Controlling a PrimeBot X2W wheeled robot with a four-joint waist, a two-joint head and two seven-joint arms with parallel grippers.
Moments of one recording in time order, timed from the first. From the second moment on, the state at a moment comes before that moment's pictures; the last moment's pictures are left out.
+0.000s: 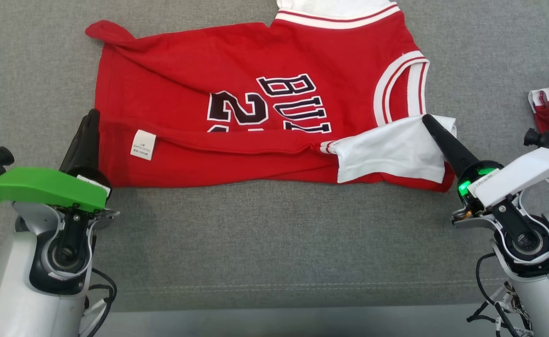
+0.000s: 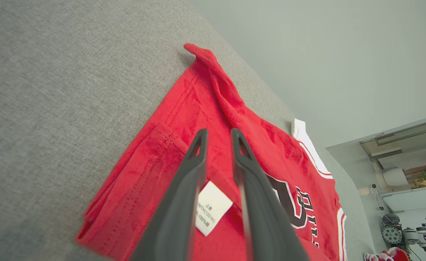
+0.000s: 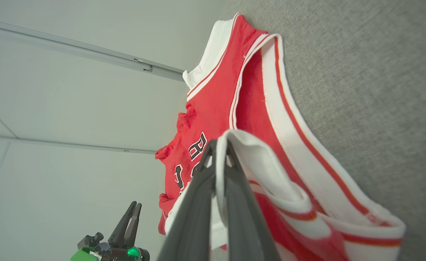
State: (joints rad) left arm -0.32 0.22 -0.18 0.02 -1.17 0.12 0.03; right arm -0.20 -0.28 0.25 -0.07 1.37 -0.06 0.18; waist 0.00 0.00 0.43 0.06
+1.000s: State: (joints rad) left arm -0.35 0.14 -0.17 0.16 -1.17 0.12 -0.01; right arm -0.30 -0.26 0.25 0.12 1.32 -0.07 0.15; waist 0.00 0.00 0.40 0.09
